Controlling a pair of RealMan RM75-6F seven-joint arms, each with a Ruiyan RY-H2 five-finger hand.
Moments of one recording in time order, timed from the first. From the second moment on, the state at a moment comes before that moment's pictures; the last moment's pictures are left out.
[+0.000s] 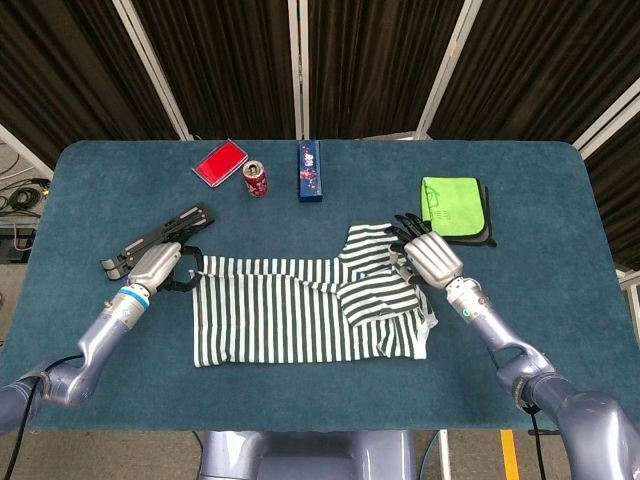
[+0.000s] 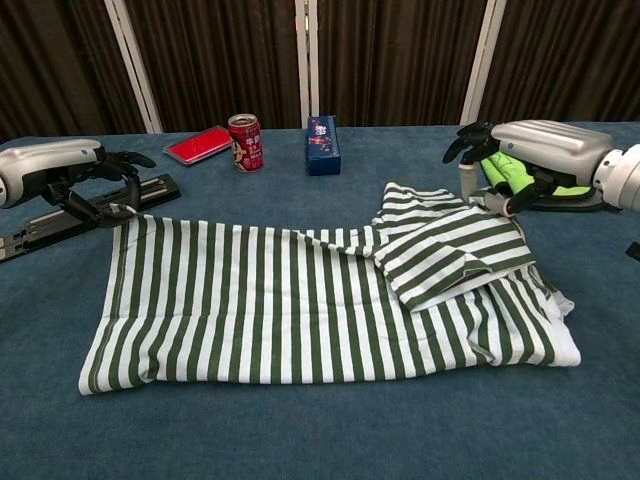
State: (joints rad) left arm -0.69 -1.44 -0.14 -1.22 1.26 0.76 -0.42; right arm 0.77 -1.73 0.04 -0.61 -1.65 1.10 0.56
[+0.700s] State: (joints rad) left arm -0.76 -1.57 -0.17 -0.99 1.25 0.63 -0.50; right arm 0.81 -1.89 0.01 -0.29 -1.63 1.00 0.71
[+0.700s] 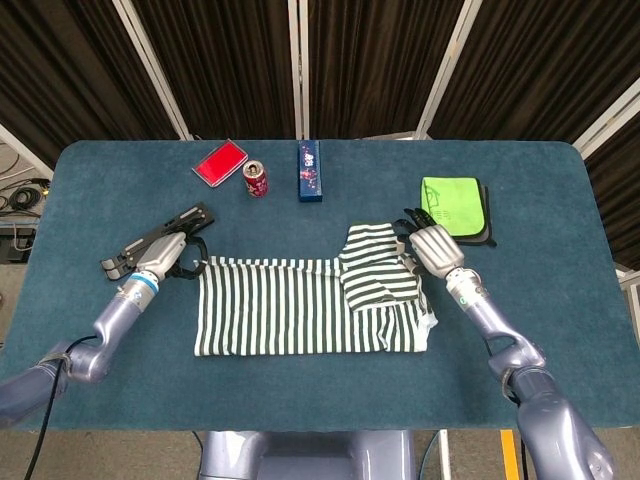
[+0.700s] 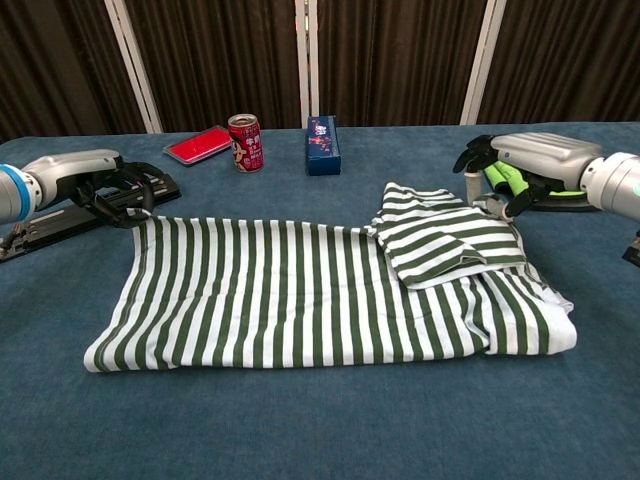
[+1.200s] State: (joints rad) left arm -0.78 -1.61 -0.18 -0.91 1.23 0.59 -0.50; right arm 0.82 -1.92 0.01 -0.23 -1.60 0.95 0.70
